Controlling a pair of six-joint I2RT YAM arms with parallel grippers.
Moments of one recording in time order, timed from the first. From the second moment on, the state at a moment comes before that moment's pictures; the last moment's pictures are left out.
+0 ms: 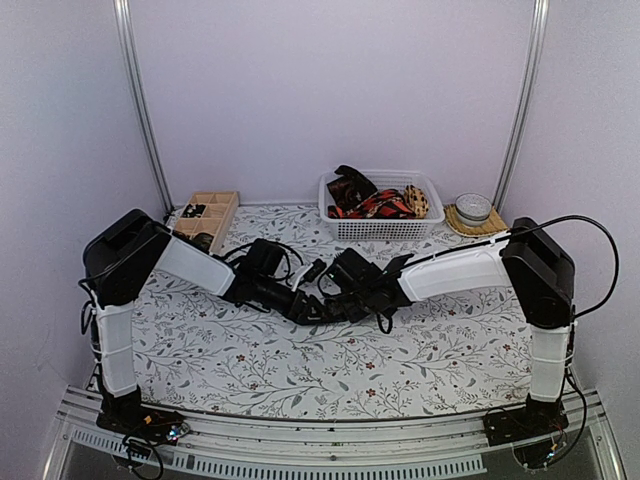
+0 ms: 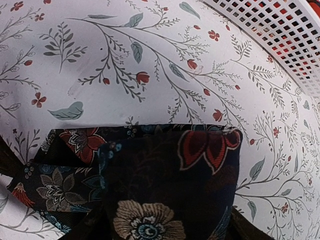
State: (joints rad) left arm -0.69 2.05 1.04 0.19 0.73 -0.22; right arm 0.98 2.02 1.32 -0.36 0.55 0.29
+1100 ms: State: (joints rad) left arm -0.68 1.99 1.00 0.17 0.66 -0.24; right arm 0.93 1.92 1.33 -0.37 0.31 0.31
